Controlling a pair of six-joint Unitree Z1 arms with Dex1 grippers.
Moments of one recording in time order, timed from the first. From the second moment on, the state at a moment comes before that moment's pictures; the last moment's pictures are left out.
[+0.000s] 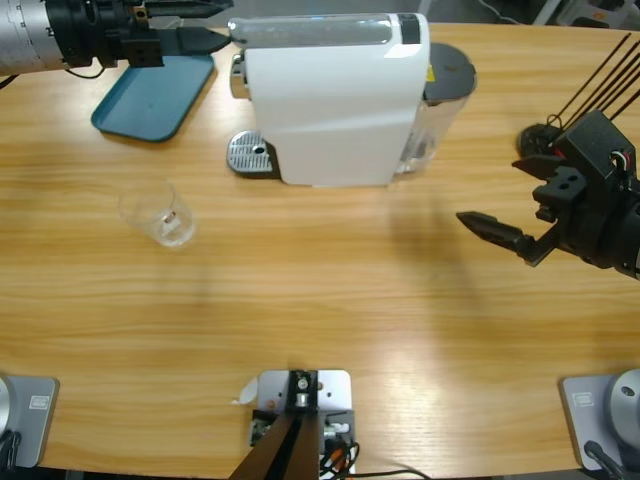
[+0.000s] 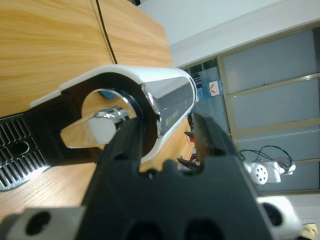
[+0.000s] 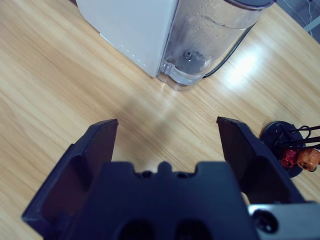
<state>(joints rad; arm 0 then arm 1) -0.36 1.74 -0.81 -0.62 -0.79 -0.95 1.02 1.20 -0.56 0.16 -0.38 0.10</state>
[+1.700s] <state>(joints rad) -0.43 1.45 -1.04 -0.01 -0.53 -0.53 1.02 1.20 -0.56 0.16 -0.38 0.10</state>
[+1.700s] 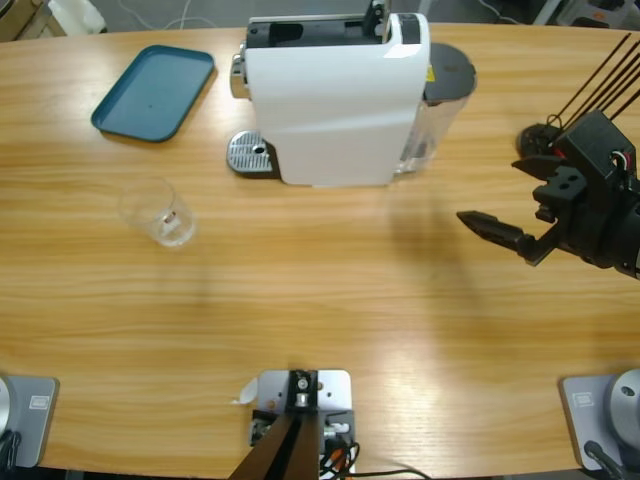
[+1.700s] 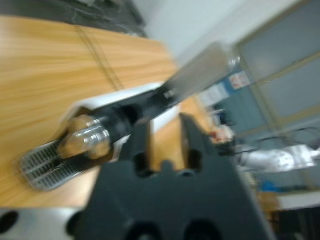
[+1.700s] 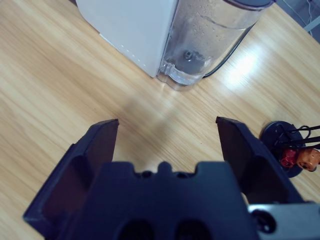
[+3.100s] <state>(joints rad) -0.89 1.25 -0.44 -0.05 0.24 -0.39 1.02 1.24 -0.56 0.16 -0.38 0.10</state>
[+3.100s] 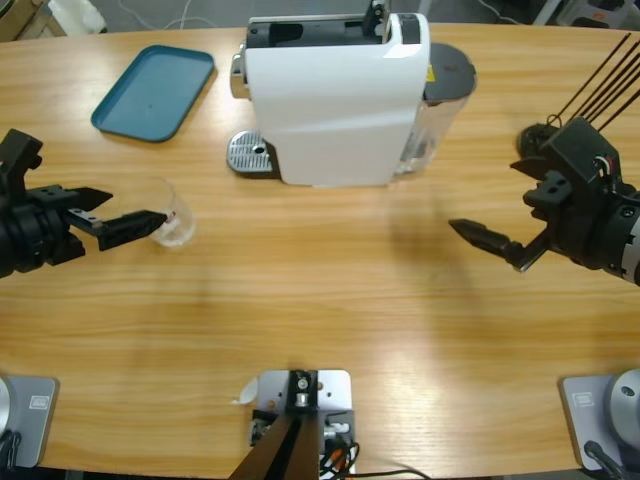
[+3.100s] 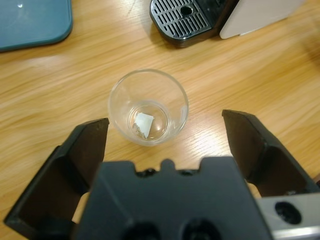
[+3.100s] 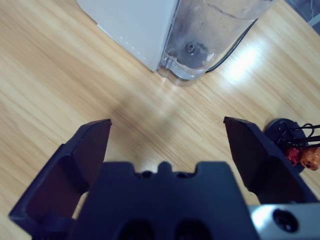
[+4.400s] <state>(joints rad) -0.90 1.57 -0.41 -0.30 0.42 -0.41 1.02 1.26 -0.56 0.16 -0.38 0.10</state>
